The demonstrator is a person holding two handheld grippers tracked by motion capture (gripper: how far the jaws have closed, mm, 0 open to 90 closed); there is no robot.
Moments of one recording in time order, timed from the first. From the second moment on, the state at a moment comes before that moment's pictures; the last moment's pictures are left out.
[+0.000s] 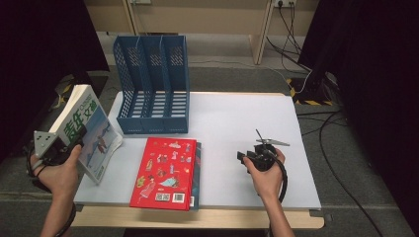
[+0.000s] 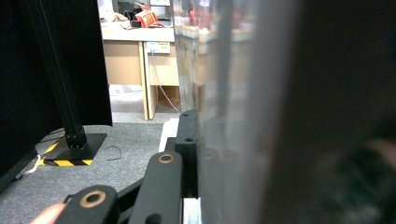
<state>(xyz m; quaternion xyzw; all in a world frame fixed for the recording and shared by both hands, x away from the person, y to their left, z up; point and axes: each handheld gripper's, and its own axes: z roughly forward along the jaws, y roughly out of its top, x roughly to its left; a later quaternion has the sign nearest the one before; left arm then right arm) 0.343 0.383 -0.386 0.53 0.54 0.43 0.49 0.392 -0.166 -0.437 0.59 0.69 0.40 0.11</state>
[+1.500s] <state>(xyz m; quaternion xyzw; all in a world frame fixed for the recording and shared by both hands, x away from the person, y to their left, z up) 0.356 0.376 -0.352 0.54 0.53 0.43 0.49 0.391 -0.166 -0.441 0.58 0.70 0.40 0.11</state>
